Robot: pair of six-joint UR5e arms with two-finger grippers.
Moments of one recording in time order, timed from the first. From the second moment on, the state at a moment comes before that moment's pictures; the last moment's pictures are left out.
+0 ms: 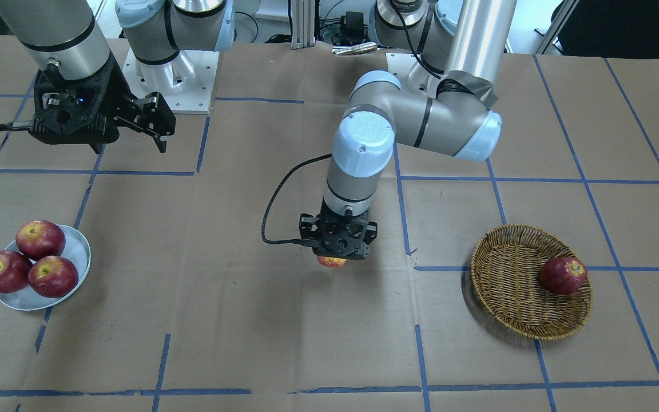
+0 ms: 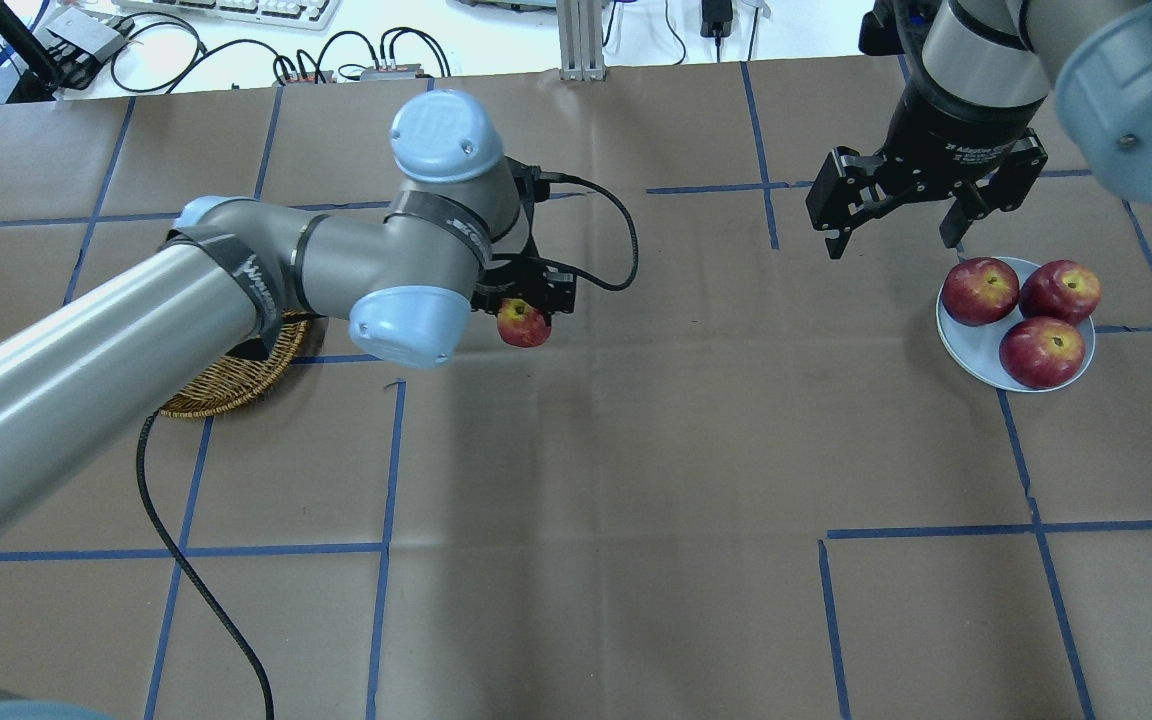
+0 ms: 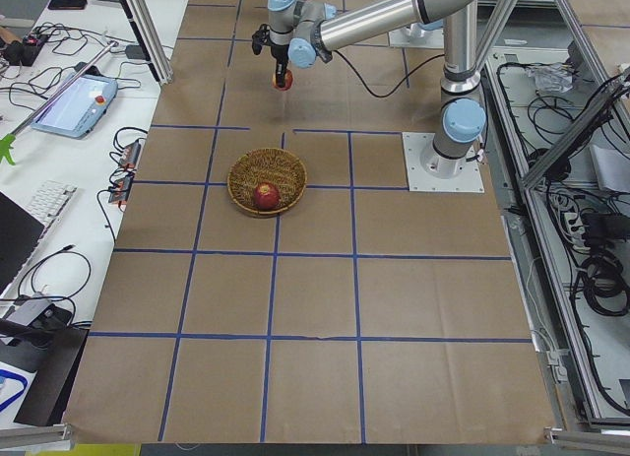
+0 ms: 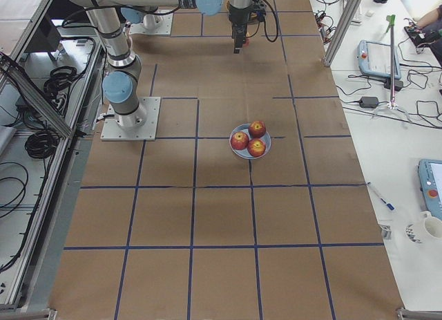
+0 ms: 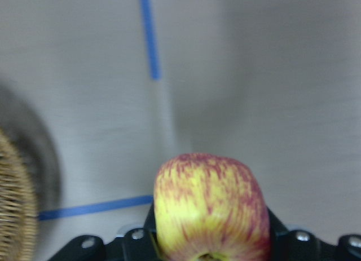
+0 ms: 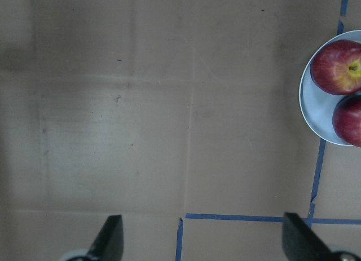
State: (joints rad) left arm -1.88 -1.98 -1.75 -0.90 1.52 -0.21; right arm 1.56 -1.57 1.59 -1.56 -1.58 -0.06
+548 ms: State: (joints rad) left arm -1.94 -2.06 -1.74 -0.82 1.52 -0.25; right arm 1.56 -1.57 1.59 -1.56 -1.58 -0.06
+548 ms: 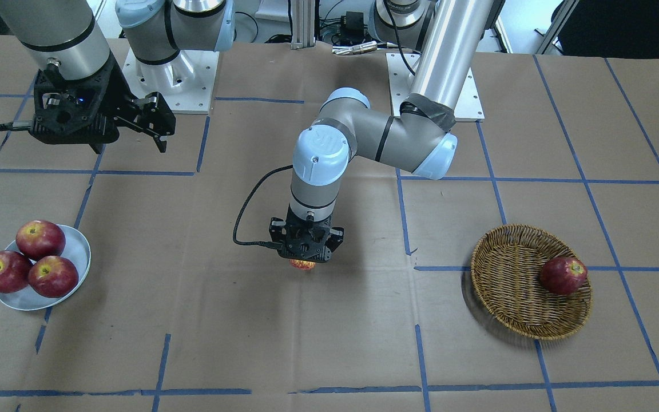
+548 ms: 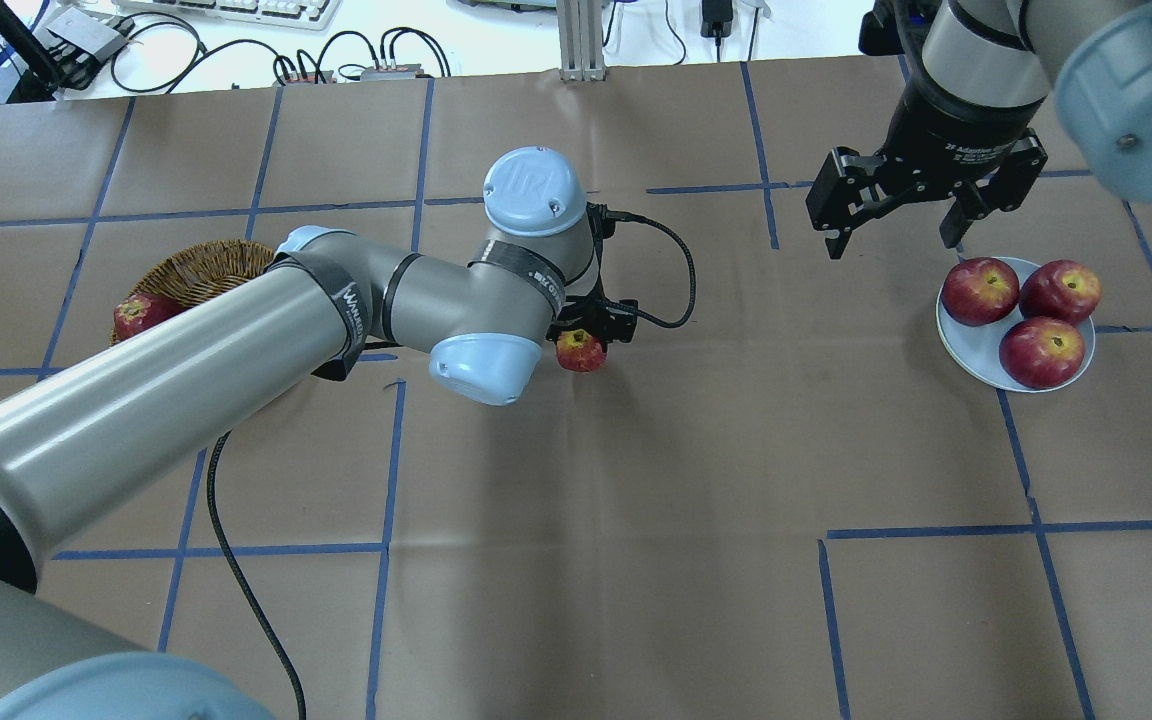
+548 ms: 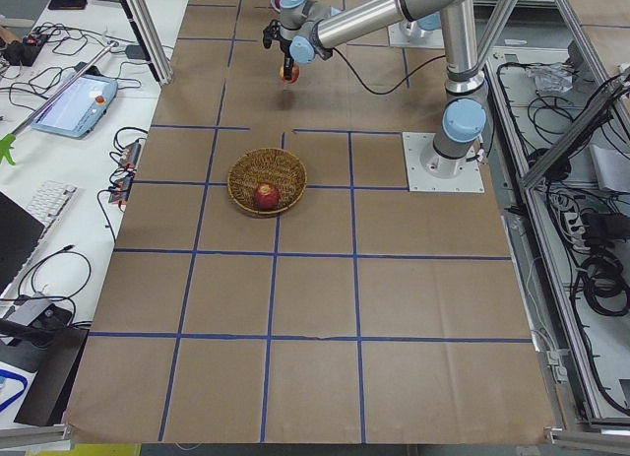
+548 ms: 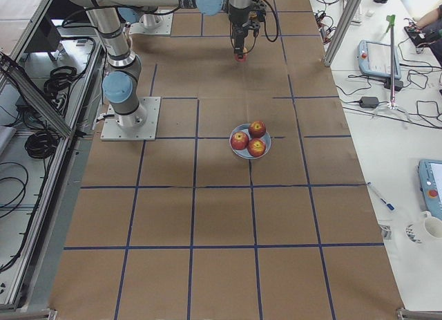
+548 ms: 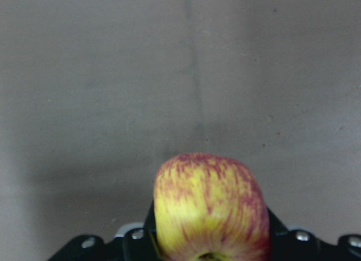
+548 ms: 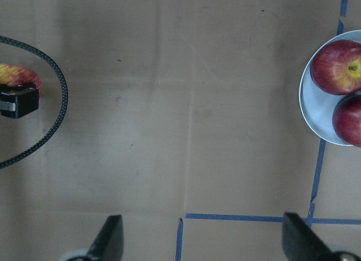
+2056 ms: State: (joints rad) left arm -1.91 -2.01 -1.61 -0.99 1.53 -0.21; right arm 1.56 -1.57 1.59 -1.56 -1.58 -0.06
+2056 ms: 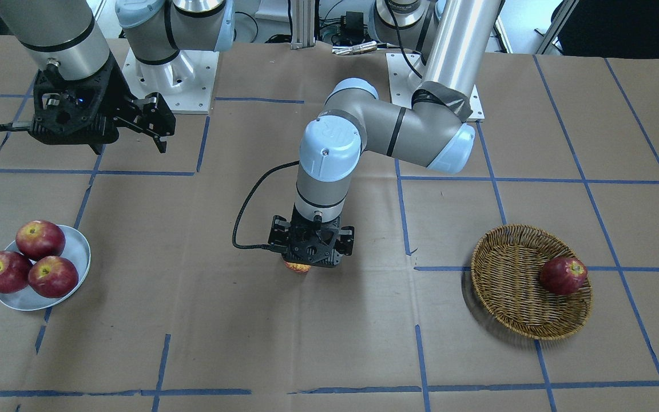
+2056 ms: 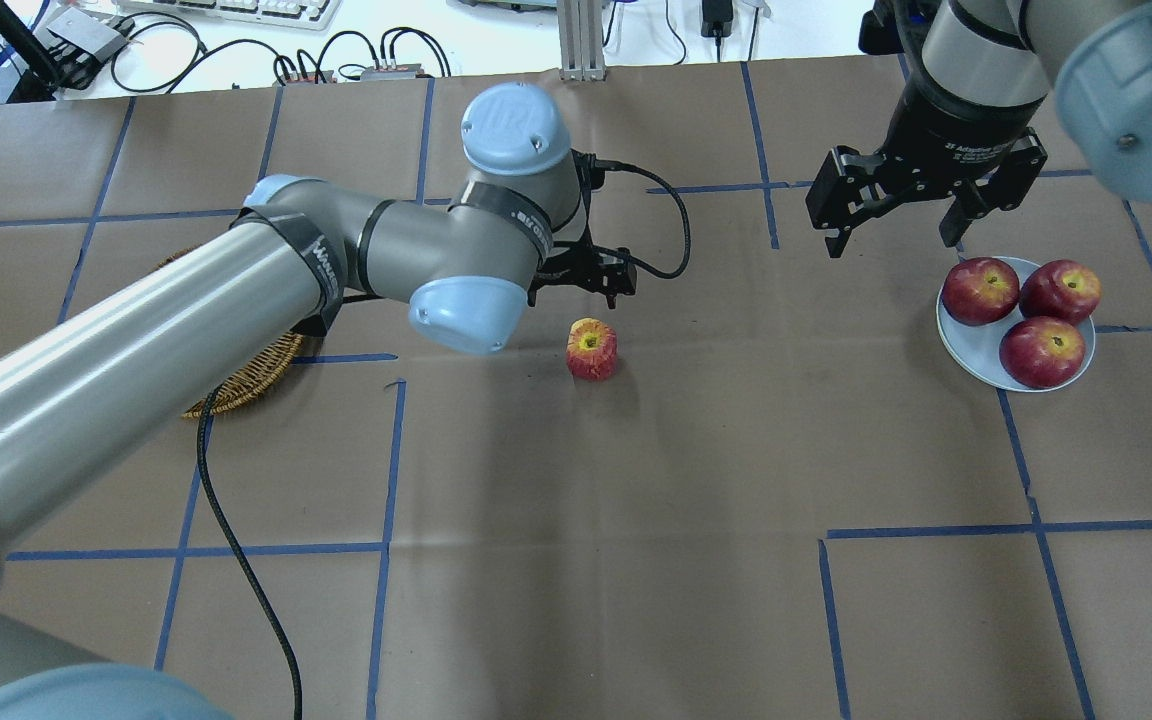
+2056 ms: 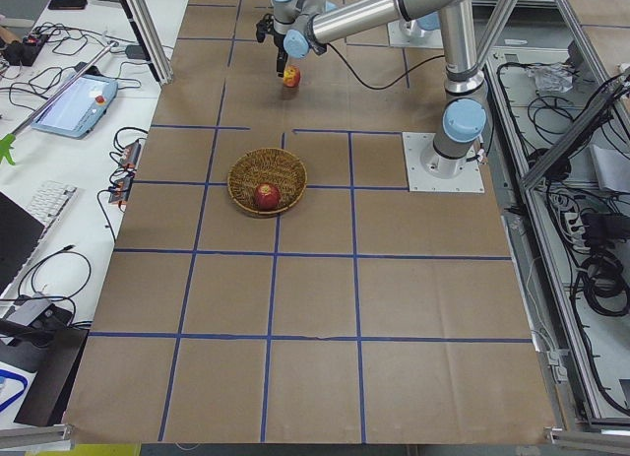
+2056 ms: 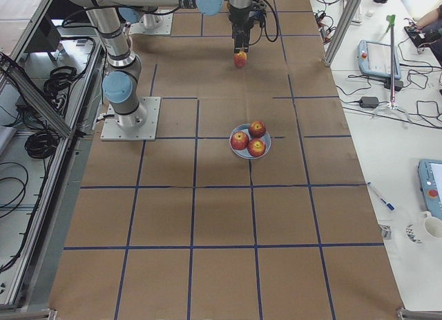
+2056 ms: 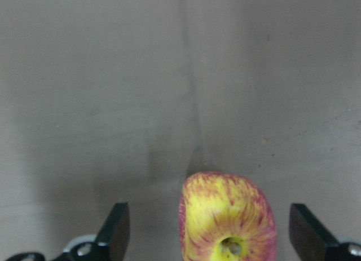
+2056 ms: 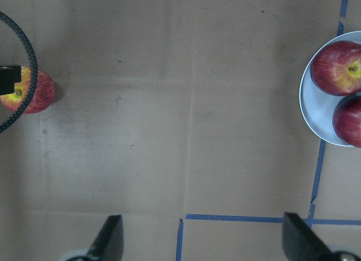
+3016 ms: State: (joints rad) left arm -1.61 -1.55 -1.51 -1.64 1.53 0.19; right arm 1.67 -1.50 1.55 -1.65 -1.58 0.07
